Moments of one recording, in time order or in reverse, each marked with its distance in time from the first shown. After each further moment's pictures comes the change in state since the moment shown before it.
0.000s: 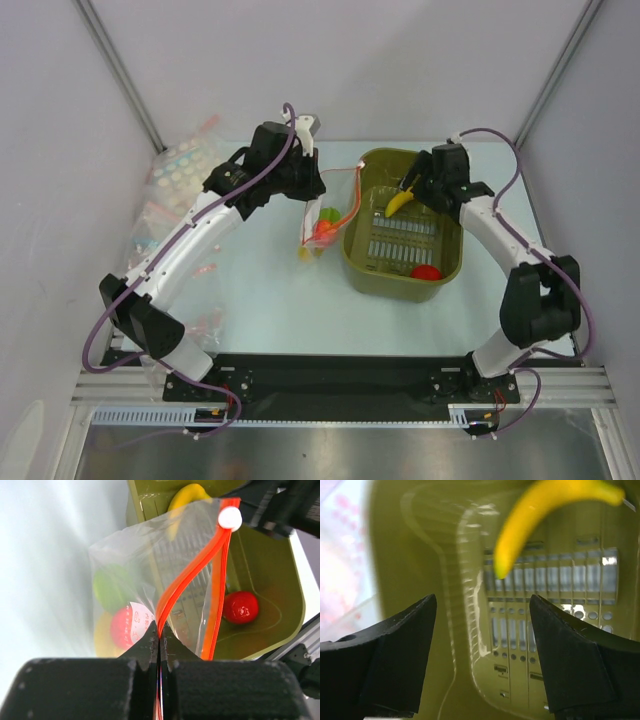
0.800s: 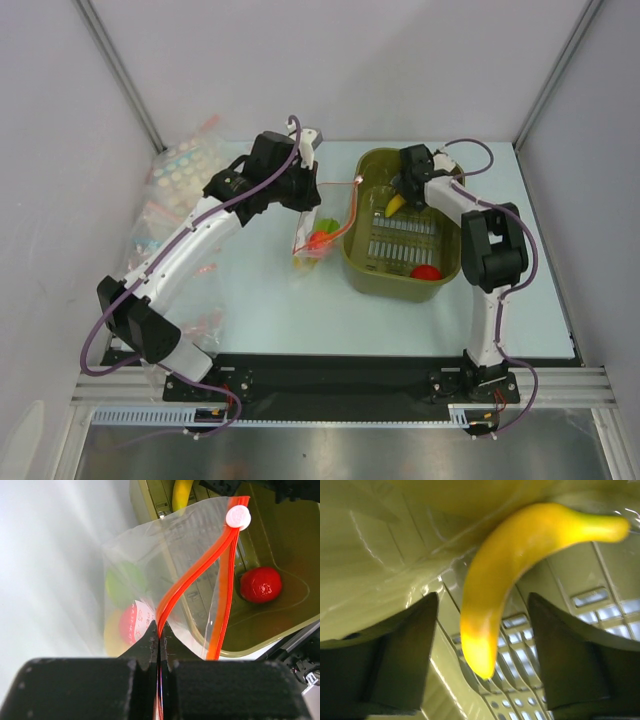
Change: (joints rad) left arm 0.009 -0.032 -0.089 -0.005 0.029 0.113; right arm 0.025 0.506 0.260 -0.017 0.297 0.280
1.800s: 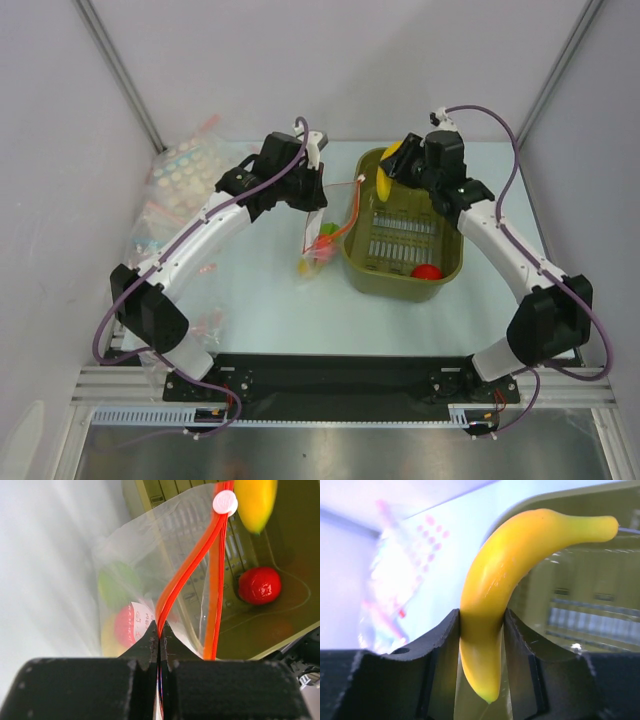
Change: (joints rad) left arm 0.010 0.066 -0.004 0.034 0.041 -0.029; right arm 0.080 -0.533 -0.192 0.145 -0.334 -0.327
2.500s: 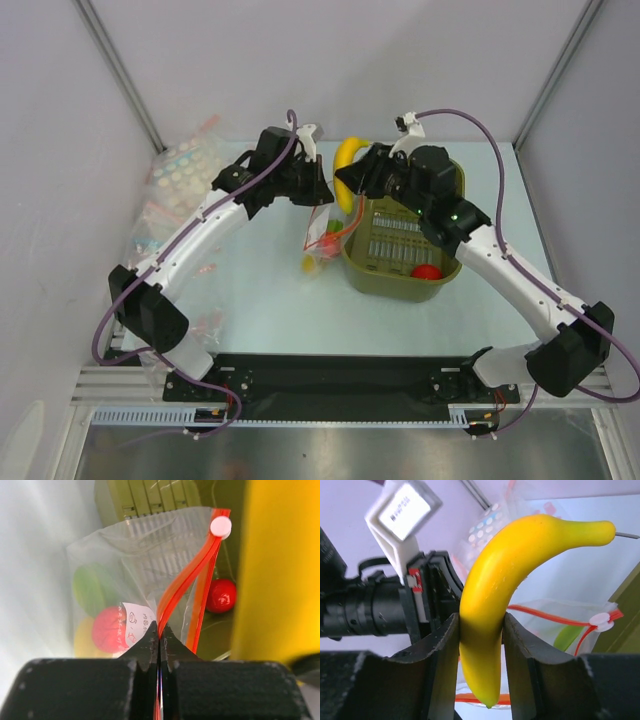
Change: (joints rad) left arm 0.011 0.000 0.018 0.031 0.080 -0.146; right arm 0.251 -0.178 -0.034 0.128 -0.144 -0.032
